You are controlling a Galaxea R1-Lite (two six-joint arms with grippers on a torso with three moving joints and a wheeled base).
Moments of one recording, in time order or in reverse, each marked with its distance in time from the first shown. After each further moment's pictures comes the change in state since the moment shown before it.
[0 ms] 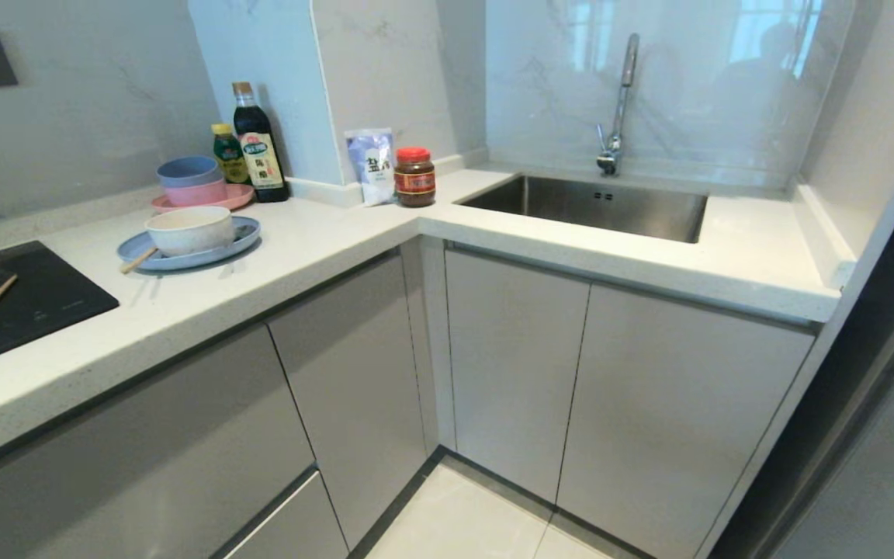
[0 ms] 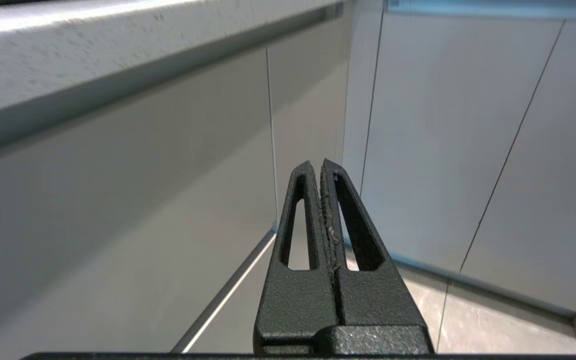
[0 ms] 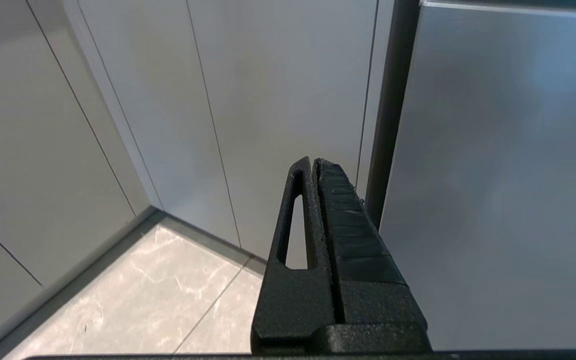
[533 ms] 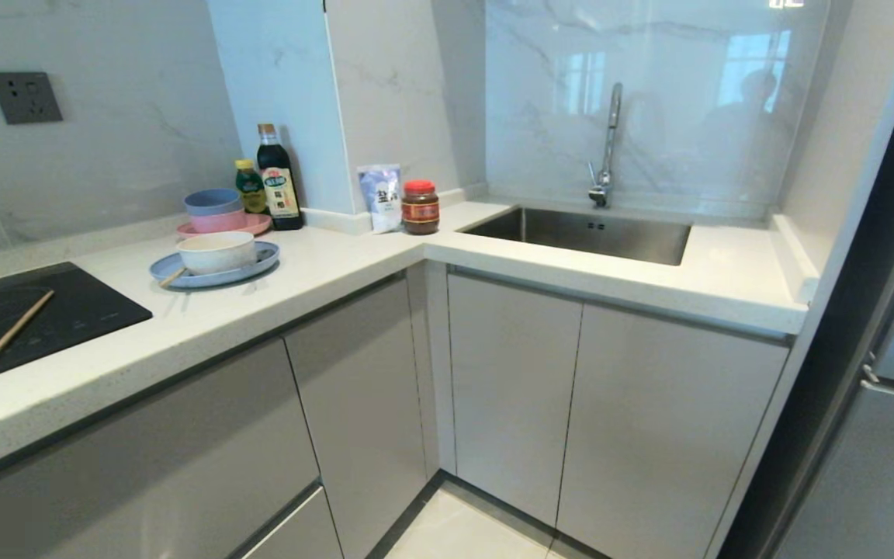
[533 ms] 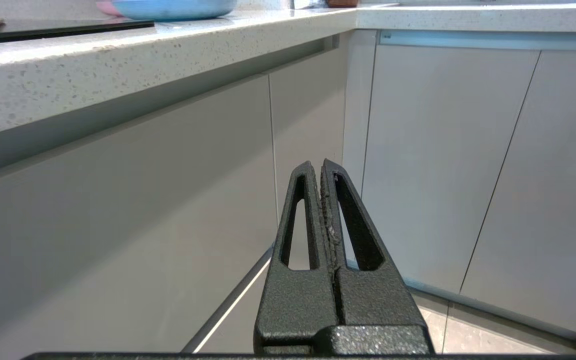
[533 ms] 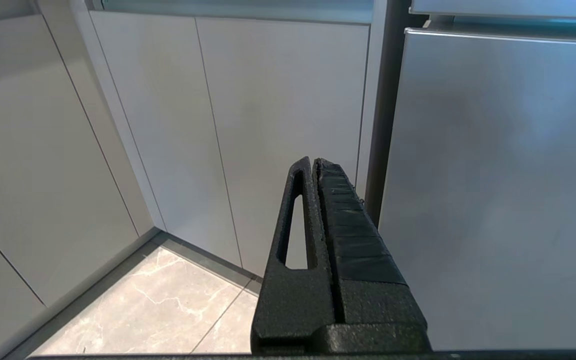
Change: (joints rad) left arm 0.000 0.000 0.000 0.001 0.001 -0.003; right arm 0.000 0.000 0.000 0.000 0.000 0.000
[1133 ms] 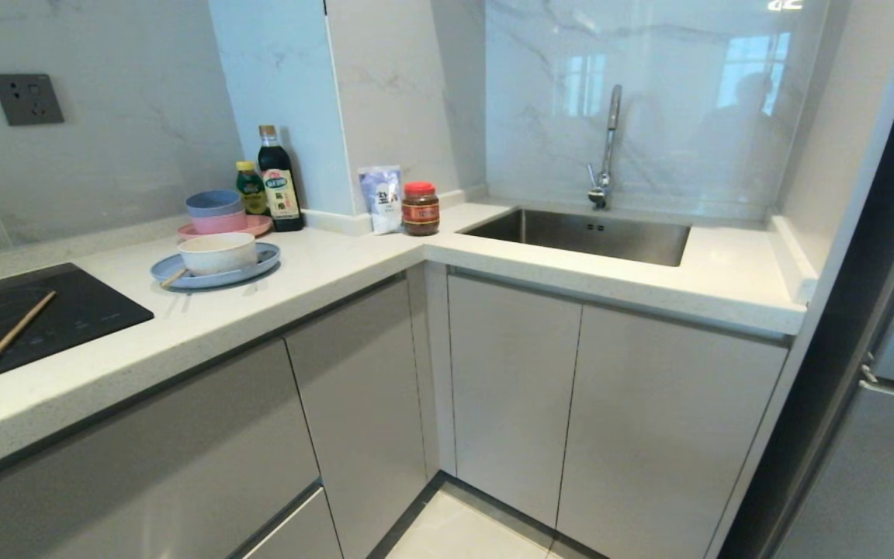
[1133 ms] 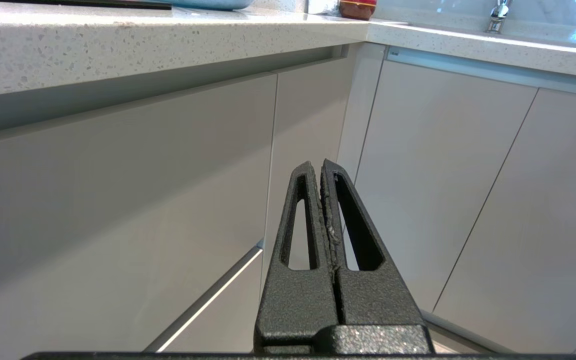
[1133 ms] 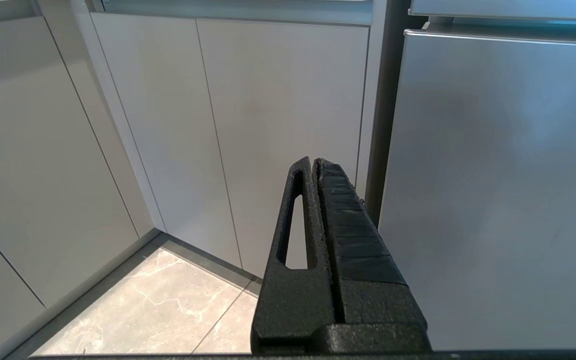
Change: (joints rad) left arm 0.000 0.000 0.000 -0.003 0.048 -0.122; right arm 0.000 0.000 0.000 0.000 0.000 0.000
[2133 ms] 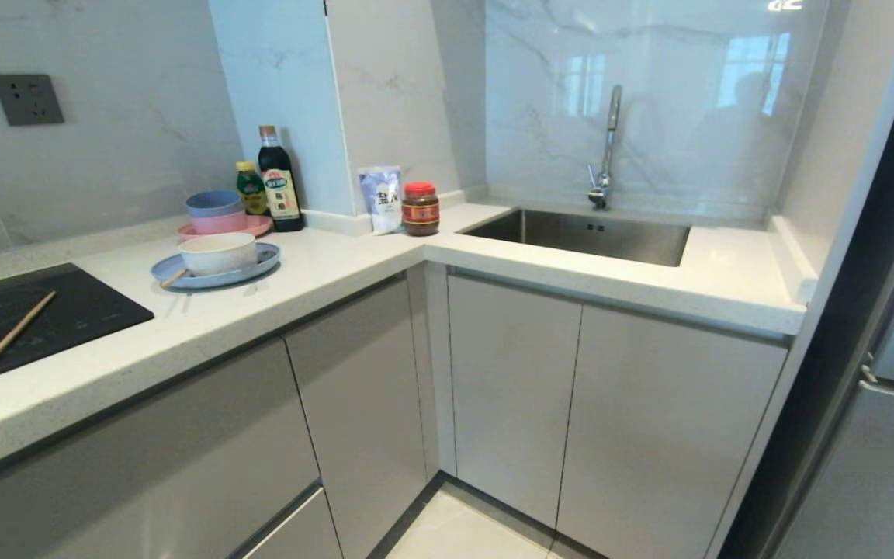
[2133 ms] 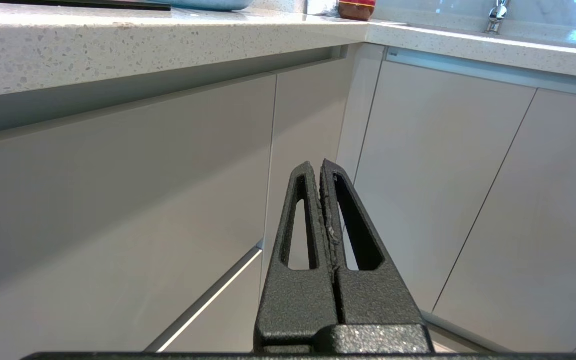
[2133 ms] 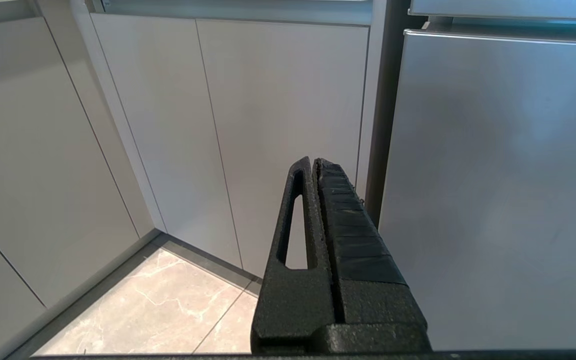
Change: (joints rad) left arm 0.000 0.000 0.000 0.000 0.000 0.000; right arm -0.001 0.000 0.000 0.000 -0.001 0.001
